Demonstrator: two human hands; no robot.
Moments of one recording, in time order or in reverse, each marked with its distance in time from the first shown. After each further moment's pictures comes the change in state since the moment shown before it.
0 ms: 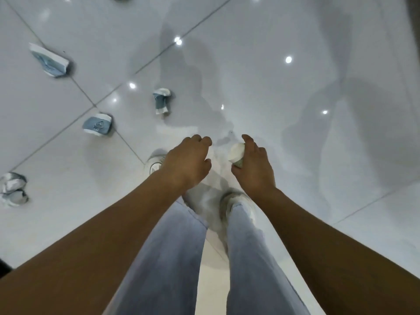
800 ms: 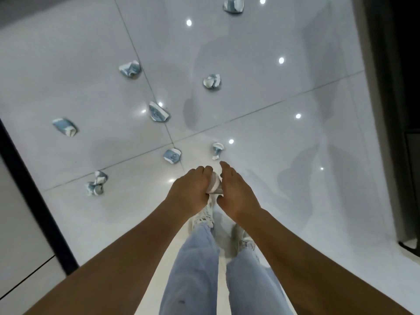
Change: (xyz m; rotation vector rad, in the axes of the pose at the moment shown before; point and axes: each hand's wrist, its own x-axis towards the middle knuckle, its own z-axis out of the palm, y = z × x) left_hand -0.145 -0.069 -0.178 -0.102 0.127 -0.087; right_hand -0.077 -0.264 -0.115 -0.186 -0.302 -0.349
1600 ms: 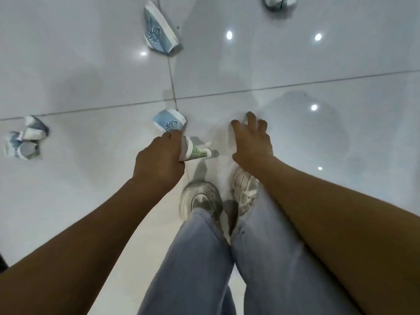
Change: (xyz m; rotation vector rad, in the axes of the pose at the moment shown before) left_hand 0.132 -0.166 0.180 -0.178 0.133 -0.421; right_hand 0.265 0.121 0.153 -0.582 -0.041 0.021
